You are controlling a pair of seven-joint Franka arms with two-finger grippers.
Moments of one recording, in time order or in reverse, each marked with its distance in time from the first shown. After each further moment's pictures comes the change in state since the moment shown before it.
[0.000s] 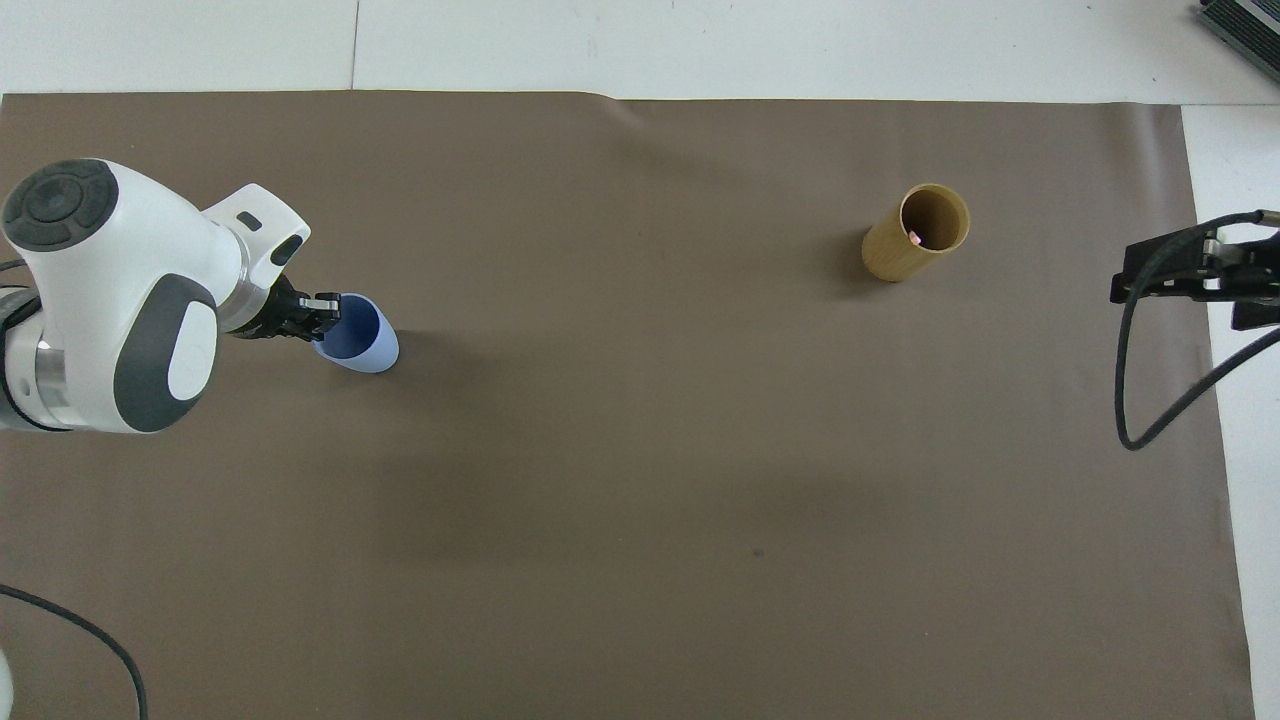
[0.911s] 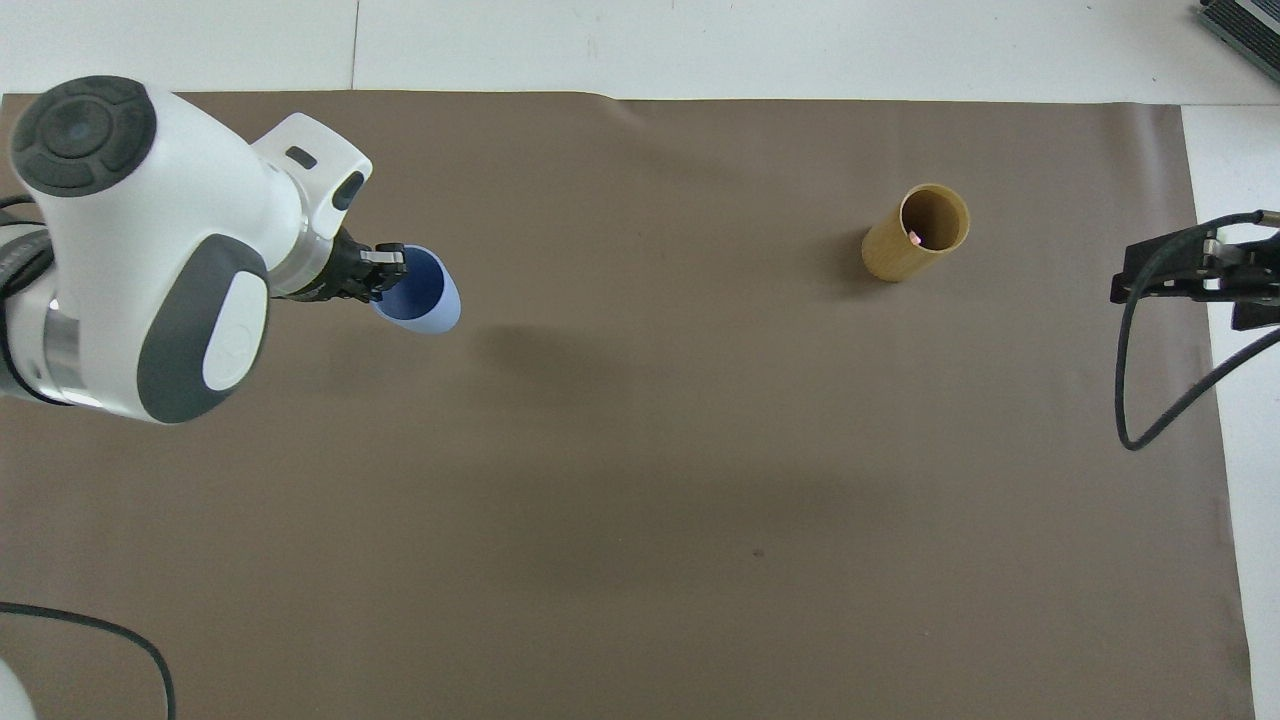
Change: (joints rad) left arm -0.185 -0.002 -0.011 0.212 -0.001 -0.143 -0.271; right arm 0.000 0.000 0.000 0.000 0.000 0.000 0.000
